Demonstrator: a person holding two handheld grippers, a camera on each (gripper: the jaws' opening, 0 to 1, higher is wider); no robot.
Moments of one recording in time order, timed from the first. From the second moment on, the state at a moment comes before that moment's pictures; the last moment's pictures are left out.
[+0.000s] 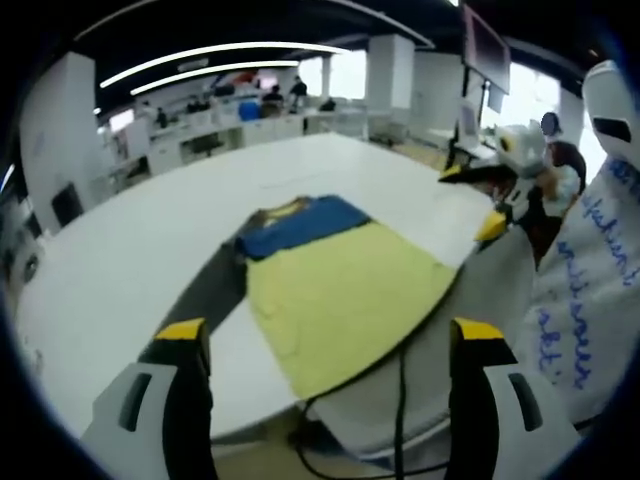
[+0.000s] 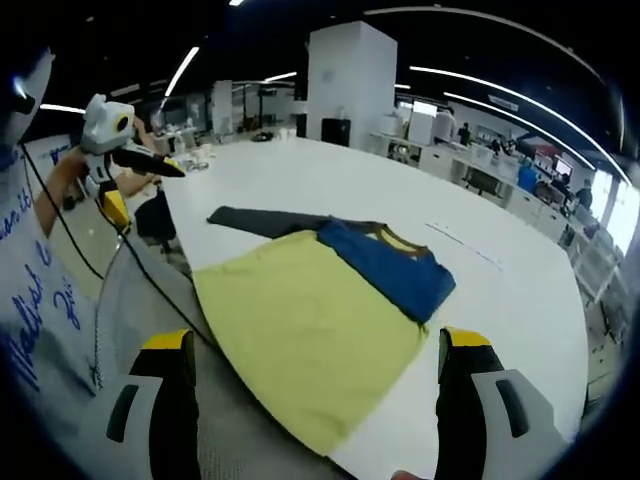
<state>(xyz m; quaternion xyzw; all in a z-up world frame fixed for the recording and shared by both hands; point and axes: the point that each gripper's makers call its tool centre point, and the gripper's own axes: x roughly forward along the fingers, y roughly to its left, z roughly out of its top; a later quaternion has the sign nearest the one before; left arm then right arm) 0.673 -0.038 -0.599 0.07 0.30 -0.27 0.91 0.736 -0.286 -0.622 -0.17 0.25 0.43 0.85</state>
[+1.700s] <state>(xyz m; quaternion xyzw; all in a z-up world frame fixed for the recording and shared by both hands) 0.714 0.067 -0.633 0.06 0.29 -0.14 0.95 0.739 -0.300 -0.622 -0.17 0.24 0.42 0.86</state>
